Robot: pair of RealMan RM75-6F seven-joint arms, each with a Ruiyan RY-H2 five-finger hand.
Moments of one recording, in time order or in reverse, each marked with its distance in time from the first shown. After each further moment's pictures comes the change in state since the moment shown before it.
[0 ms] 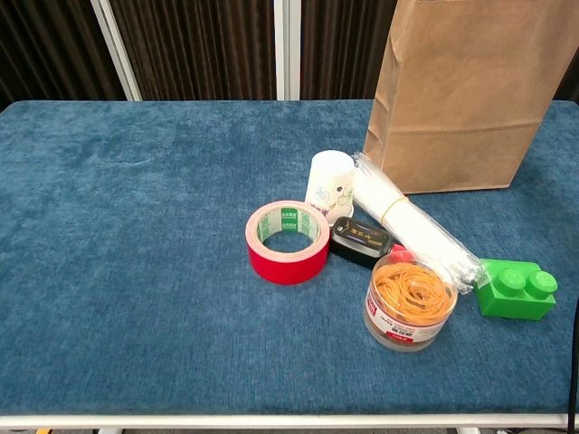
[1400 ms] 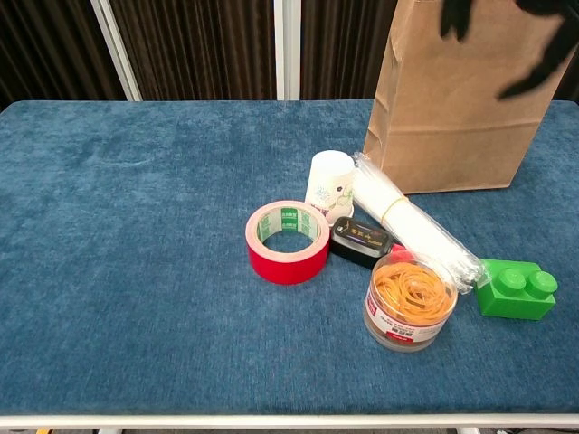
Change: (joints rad) left arm 0.000 -0.009 0.005 -0.004 0.002 -0.003 0.014; right arm -0.045 0.381 -0.324 -0.554 0.037 -0.292 0.138
